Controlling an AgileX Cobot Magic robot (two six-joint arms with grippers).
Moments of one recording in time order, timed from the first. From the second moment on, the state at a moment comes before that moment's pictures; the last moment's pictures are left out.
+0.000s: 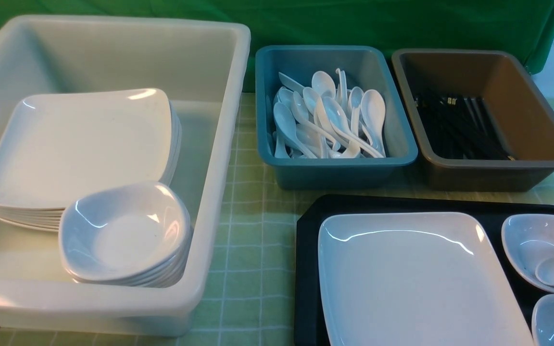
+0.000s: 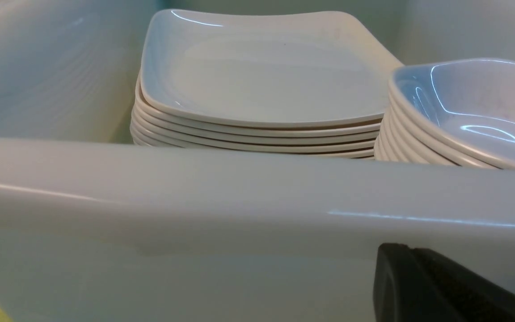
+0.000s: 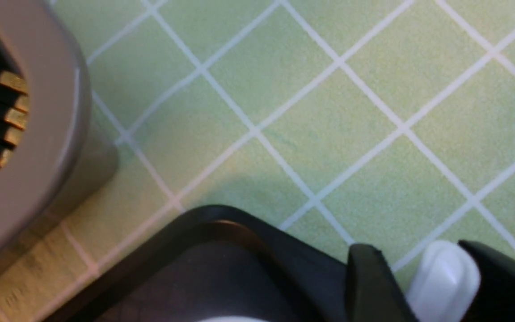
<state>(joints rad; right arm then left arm) -0.30 1.71 -0.91 -0.05 0.27 0.54 0.01 0.00 0.01 -0.06 0.25 0.03</state>
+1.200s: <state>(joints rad) 0.15 1.39 -1.25 0.11 0.14 0.31 0.01 0.00 0.01 -0.06 0.25 0.03</state>
